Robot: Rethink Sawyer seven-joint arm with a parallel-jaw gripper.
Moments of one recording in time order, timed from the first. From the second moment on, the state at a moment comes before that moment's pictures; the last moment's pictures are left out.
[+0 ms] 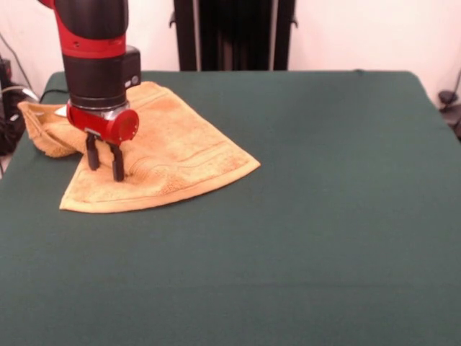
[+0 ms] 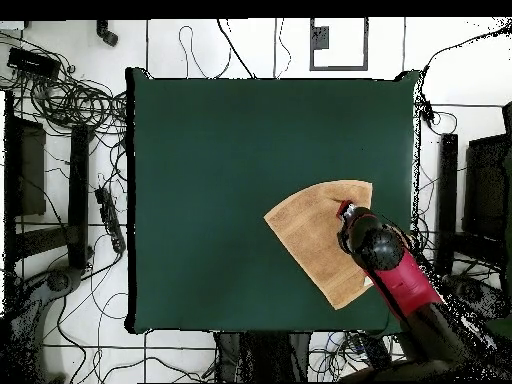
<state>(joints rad) -0.66 -0.43 0.10 1.83 0.28 -0.03 1.45</state>
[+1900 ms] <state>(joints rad) -0.70 -0.41 0.12 1.82 0.22 -0.07 1.50</state>
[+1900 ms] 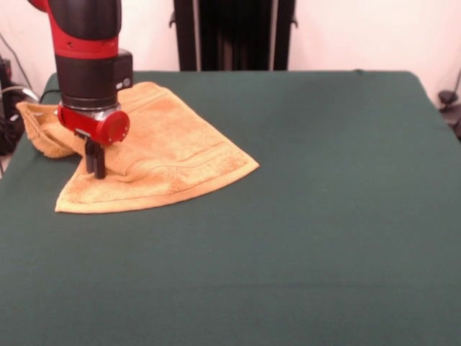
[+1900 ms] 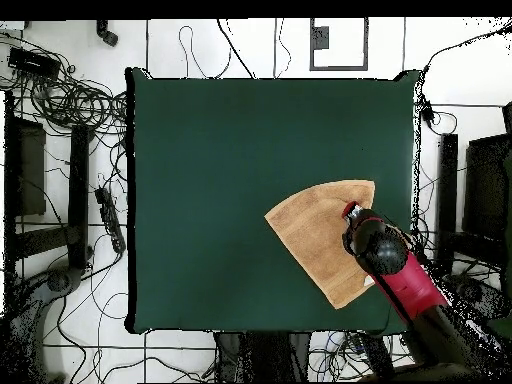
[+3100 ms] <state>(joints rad) -0.72 -0.41 0.13 1.81 0.12 -0.07 1.50</state>
